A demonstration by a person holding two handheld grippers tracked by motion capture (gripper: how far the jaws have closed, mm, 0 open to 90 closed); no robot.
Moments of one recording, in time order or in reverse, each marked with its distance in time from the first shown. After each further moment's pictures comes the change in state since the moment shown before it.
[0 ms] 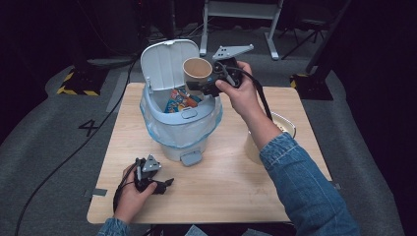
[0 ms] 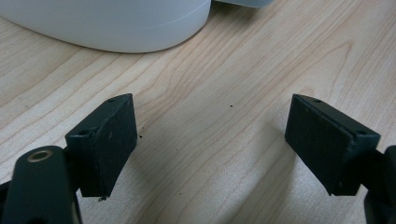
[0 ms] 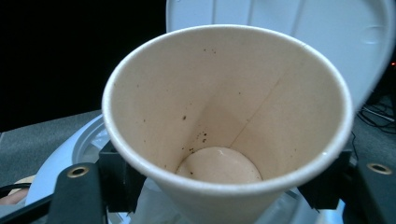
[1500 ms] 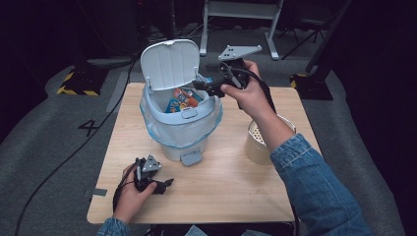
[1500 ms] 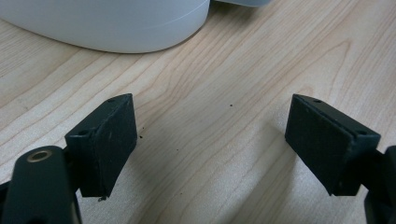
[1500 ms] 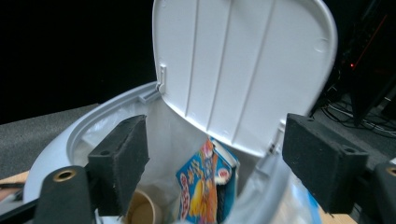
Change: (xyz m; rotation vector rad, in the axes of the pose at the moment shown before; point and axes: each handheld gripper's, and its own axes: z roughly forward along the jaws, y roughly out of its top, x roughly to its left) left arm 0.001 -0.001 -0.001 0.000 -0.010 0.010; right arm 0.010 0.003 -0.025 0.006 -0.112 -0.019
